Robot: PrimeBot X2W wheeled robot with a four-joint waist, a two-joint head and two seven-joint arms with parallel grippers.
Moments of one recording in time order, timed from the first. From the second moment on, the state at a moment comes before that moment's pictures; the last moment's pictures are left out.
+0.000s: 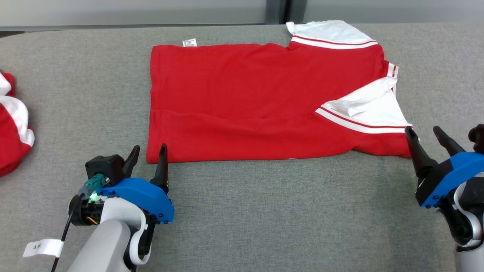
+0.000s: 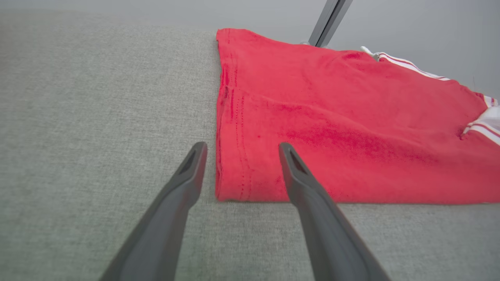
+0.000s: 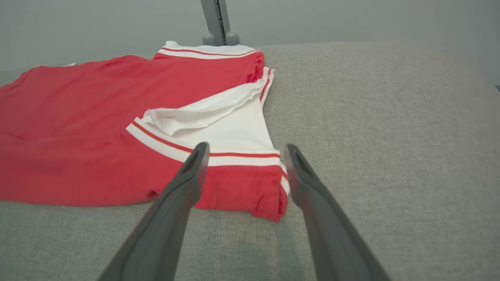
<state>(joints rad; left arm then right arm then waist) -0.33 0.25 -0.39 0.33 -0.59 0.12 0.02 -0.28 -0.18 -0.16 0.07 0.27 0.13 0.39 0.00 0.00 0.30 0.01</state>
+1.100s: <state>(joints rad) -0.33 0.28 -0.45 0.43 -0.60 0.09 0.10 -0.21 -0.07 -0.27 0.09 0.24 0.13 0.44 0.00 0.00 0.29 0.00</state>
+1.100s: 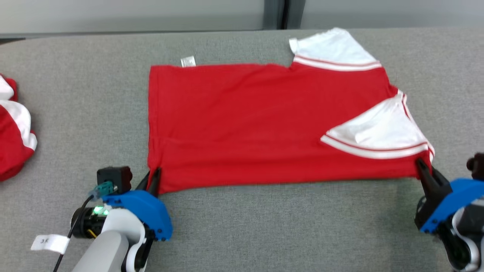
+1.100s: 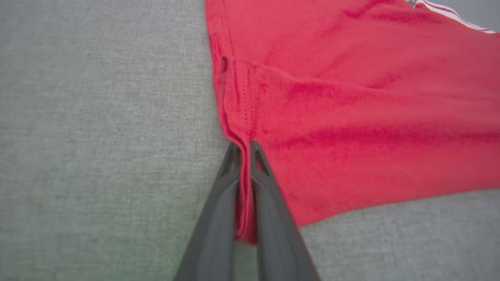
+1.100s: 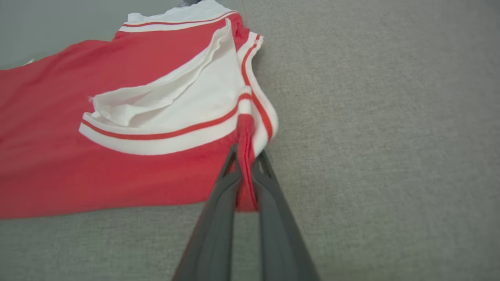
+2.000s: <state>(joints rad) -0.20 0.46 -0.45 0.07 -0.62 0.15 0.35 -0.19 -0.08 -0.20 -0.11 0.30 0.13 0.61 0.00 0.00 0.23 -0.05</state>
